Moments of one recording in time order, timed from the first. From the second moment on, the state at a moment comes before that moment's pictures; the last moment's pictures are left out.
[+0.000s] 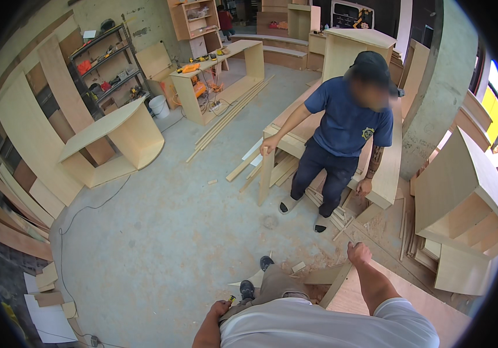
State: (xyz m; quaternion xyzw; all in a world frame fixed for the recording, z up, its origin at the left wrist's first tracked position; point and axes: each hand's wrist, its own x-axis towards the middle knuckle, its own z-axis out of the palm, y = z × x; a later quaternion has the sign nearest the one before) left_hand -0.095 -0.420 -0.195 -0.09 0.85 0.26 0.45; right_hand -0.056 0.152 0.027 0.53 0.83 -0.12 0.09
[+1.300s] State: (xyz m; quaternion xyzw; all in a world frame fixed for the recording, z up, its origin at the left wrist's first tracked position) left_hand -0.094 -0.421 -0.200 -0.10 0.84 0.27 0.45; right_hand -0.054 0.155 0.023 0.53 0.83 -0.14 0.10
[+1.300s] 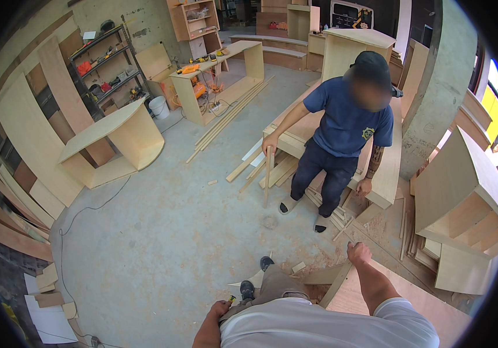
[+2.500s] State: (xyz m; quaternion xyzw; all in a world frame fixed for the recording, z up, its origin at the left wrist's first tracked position) left_hand -0.095 -0.420 -0.195 -0.07 0.85 0.25 0.45; right_hand -0.058 0.149 0.034 0.54 0.83 -0.14 0.11
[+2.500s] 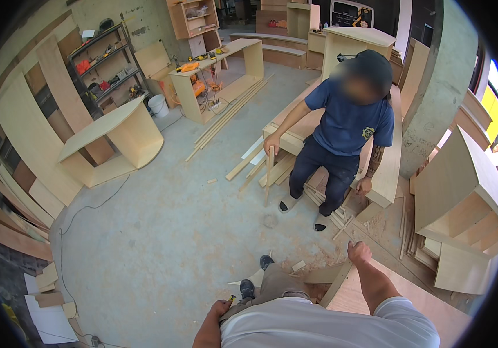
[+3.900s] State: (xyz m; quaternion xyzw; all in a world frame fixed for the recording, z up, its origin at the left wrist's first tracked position) left_hand -0.095 -0.424 -0.206 -0.09 0.85 0.27 0.45; right_hand -0.057 0.150 0.035 0.54 0.82 -0.15 0.11
